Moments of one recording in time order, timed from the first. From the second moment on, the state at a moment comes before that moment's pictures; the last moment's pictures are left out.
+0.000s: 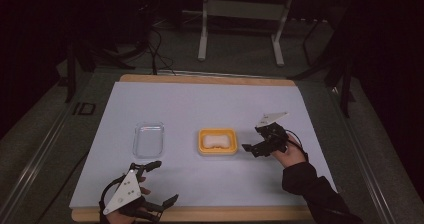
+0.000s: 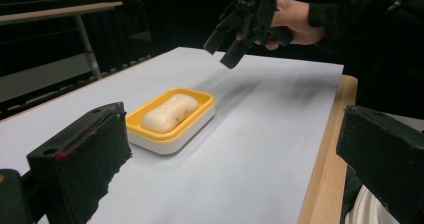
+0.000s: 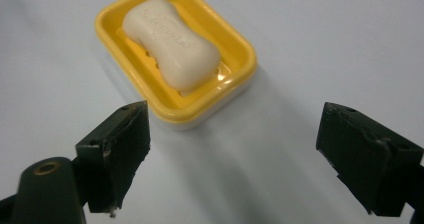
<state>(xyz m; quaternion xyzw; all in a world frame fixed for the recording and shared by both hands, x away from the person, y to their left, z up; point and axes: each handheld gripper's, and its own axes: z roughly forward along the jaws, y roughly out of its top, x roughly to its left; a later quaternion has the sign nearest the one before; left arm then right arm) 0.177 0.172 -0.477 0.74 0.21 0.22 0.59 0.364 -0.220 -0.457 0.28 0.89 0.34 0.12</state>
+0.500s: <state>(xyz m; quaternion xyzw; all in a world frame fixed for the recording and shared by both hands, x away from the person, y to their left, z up) 0.176 0.172 -0.478 0.75 0.21 0.22 0.59 0.336 -0.237 -0.463 0.30 0.88 0.35 0.11</state>
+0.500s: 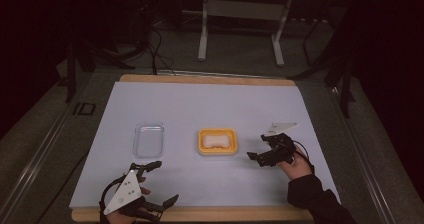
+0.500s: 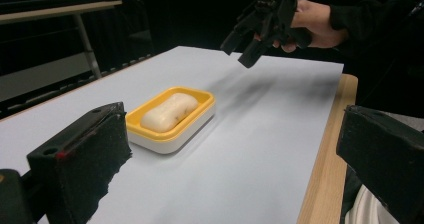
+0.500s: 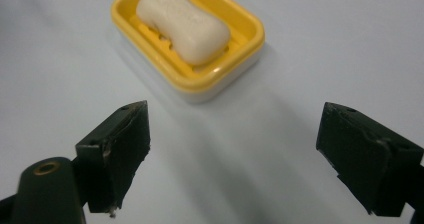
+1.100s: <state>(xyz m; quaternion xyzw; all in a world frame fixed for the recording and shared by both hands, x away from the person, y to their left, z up) 0.176 0.171 -0.477 0.75 0.21 0.22 0.59 0.325 -0.257 -0.477 0.32 0.87 0.36 0.11</state>
